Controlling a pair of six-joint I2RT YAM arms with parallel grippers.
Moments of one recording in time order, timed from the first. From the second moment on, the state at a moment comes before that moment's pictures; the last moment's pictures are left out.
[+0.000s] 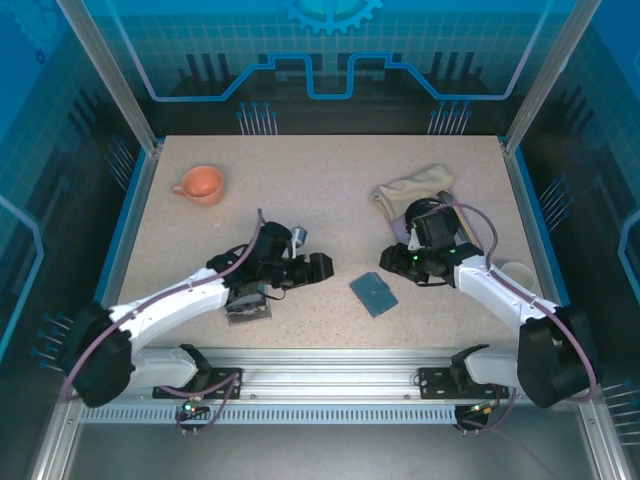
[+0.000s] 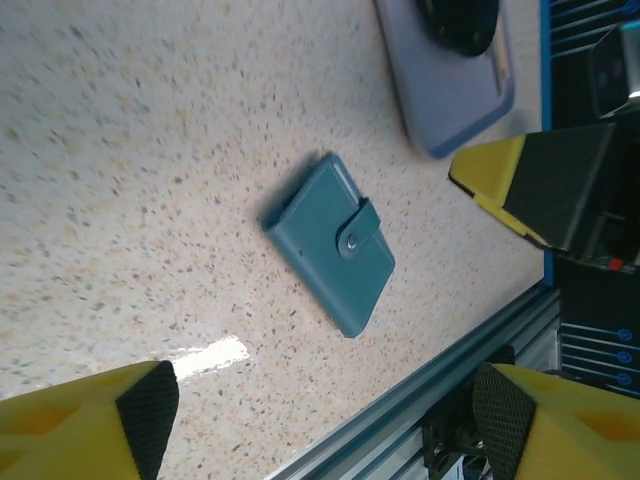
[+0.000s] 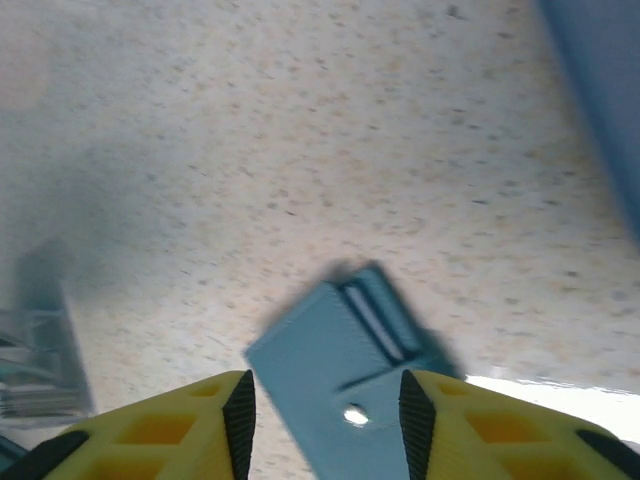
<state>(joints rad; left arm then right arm) -0.71 1.28 0.77 -0.26 0.31 -0.92 0.33 1.26 0.72 -0.49 -0.31 0.64</state>
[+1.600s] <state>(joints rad) -0.82 1.91 0.96 0.15 0.38 -1.16 0.34 1.37 0.62 -0.46 -0.32 0.59</state>
